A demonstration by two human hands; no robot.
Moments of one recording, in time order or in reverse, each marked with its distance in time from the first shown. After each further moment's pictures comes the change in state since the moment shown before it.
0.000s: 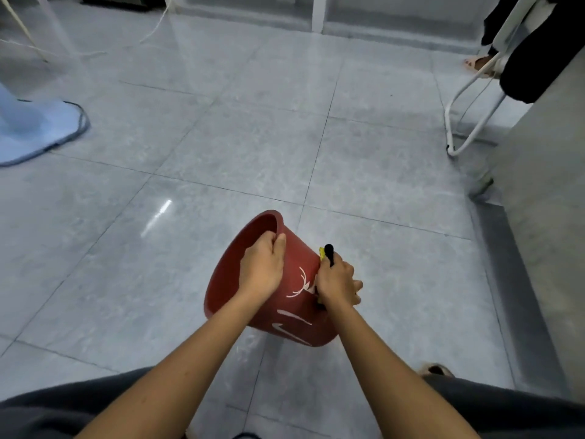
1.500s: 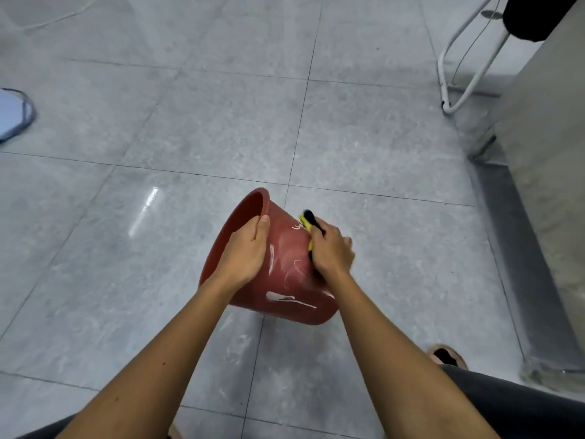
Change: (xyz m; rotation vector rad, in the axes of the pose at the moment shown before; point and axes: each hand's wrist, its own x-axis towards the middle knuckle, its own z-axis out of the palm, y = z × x) left_hand 0.047 -0.021 0.027 -0.058 -0.273 0.041; right_hand 0.072 -0.001 0.004 0.024 -0.054 -0.166
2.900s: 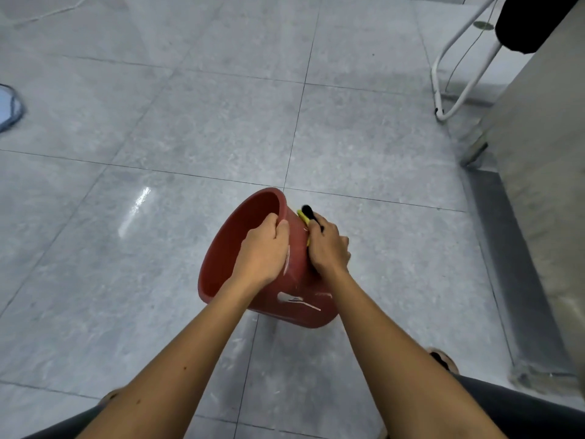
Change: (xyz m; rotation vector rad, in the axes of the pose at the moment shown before) left_hand 0.005 0.024 0.024 0.037 0.020 -0.040; right_hand -0.001 -0.016 -0.009 0.063 0.025 0.011
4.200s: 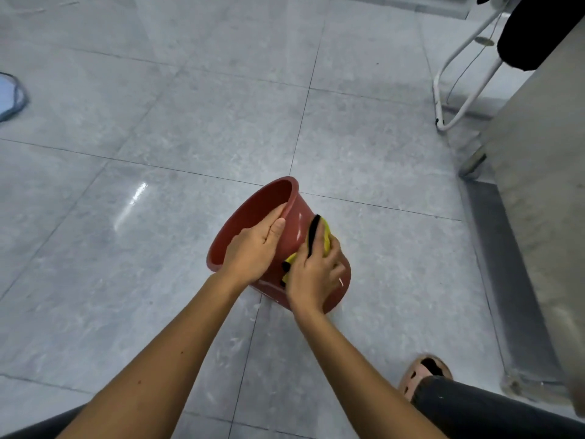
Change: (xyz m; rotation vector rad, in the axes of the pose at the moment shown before) left_hand 0.004 -0.026 -0.017 0.113 -0.032 0.139; right_hand -0.064 0.002 0.042 -0.054 0.350 -0.085
